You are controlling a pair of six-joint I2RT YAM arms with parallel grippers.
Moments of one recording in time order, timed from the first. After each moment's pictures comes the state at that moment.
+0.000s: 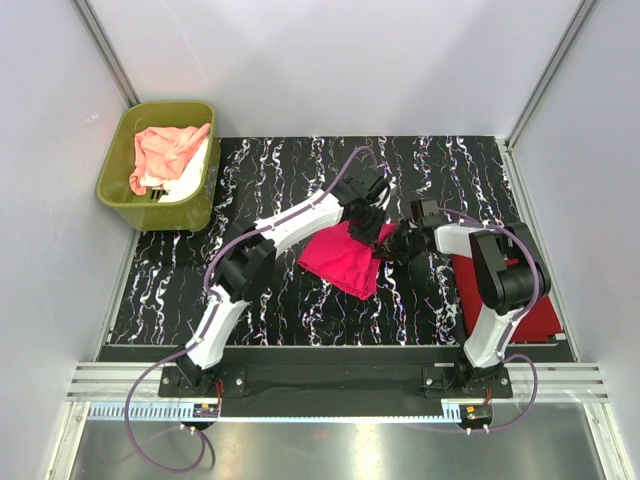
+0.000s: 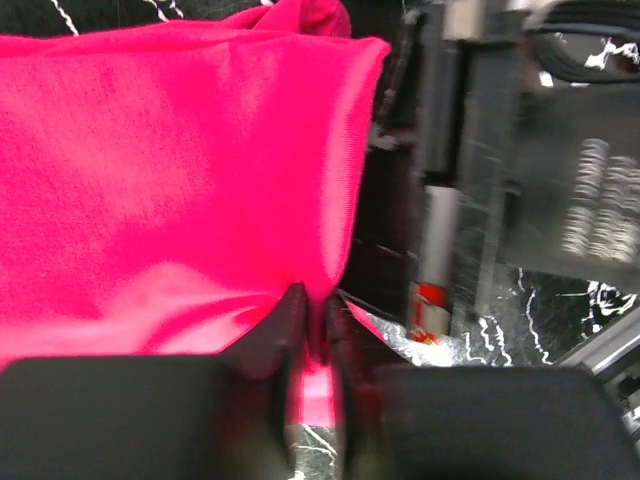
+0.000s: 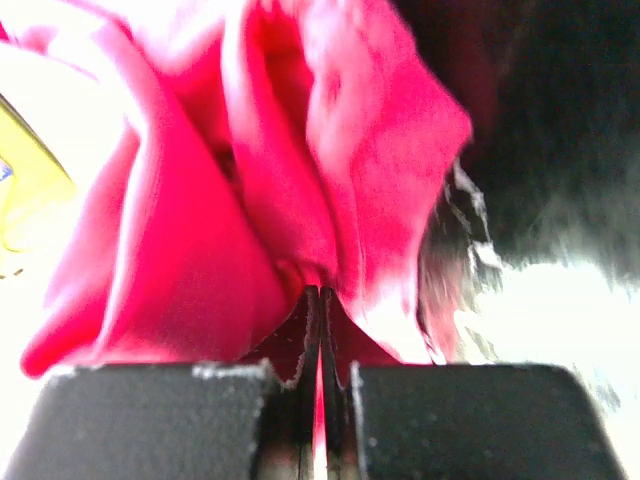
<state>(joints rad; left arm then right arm) -0.81 2.27 2.01 -0.81 0.18 -0.35 0.24 1.83 0.90 -0.07 -0.51 1.09</state>
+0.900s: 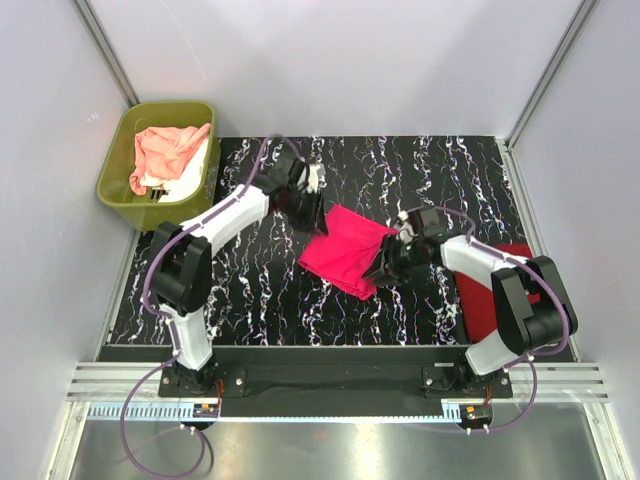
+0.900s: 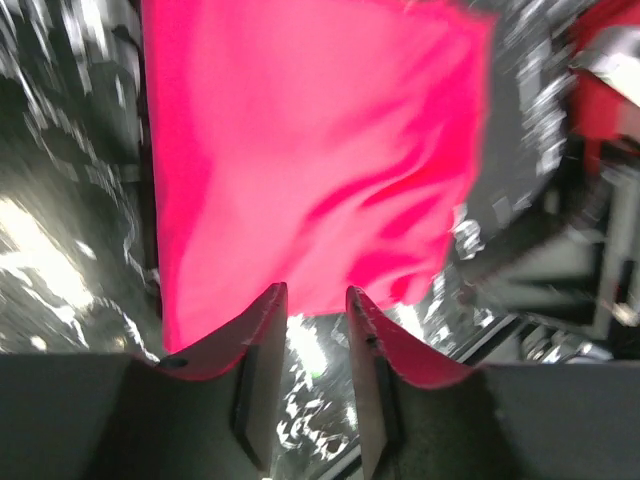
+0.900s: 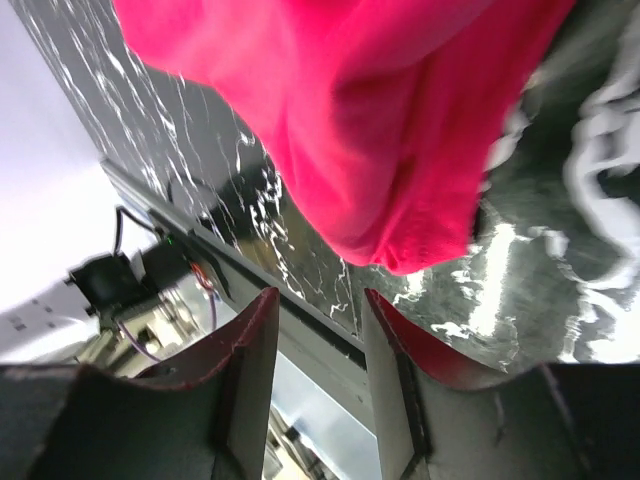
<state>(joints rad) -0.50 1.86 1.53 -0.63 0.42 -0.35 0.30 1.55 0.82 -0.36 -0.65 0.69</state>
